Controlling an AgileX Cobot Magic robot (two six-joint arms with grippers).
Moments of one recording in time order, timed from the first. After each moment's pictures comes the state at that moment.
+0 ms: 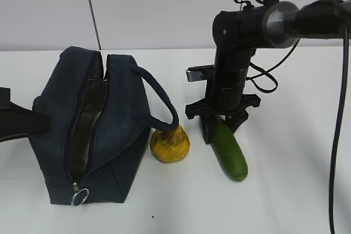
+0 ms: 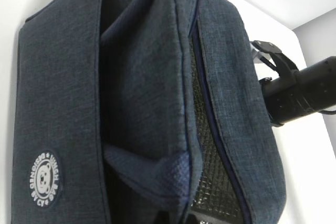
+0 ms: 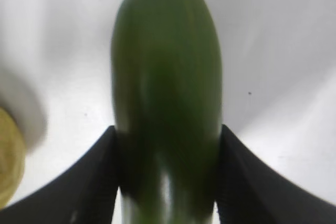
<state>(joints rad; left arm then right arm) 0.05 1.19 -0.54 -1.20 0.79 0.89 0.36 2.28 -1.76 0.12 1.18 0.05</state>
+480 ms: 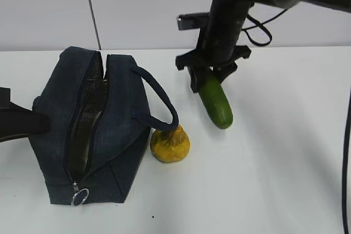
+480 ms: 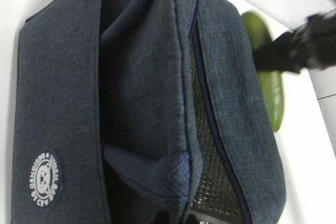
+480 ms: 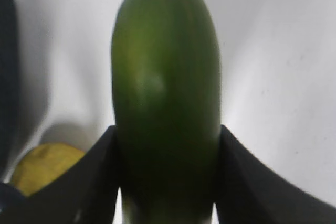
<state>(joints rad) 0.05 1.19 -0.54 -1.20 0.79 0.89 0.36 2.26 -2.04 0.10 1.22 0.01</state>
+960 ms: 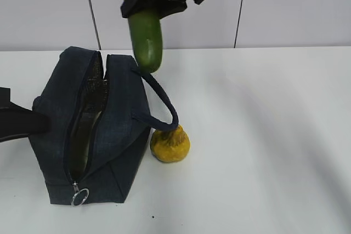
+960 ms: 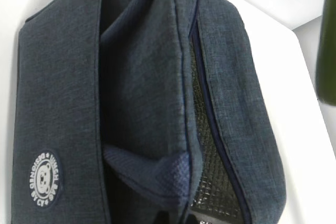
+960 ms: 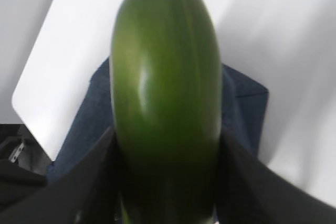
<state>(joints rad) 0.05 1.19 -0.54 -1.20 0.79 0.89 0.39 2.19 -2.30 0.62 1.24 -0.11</state>
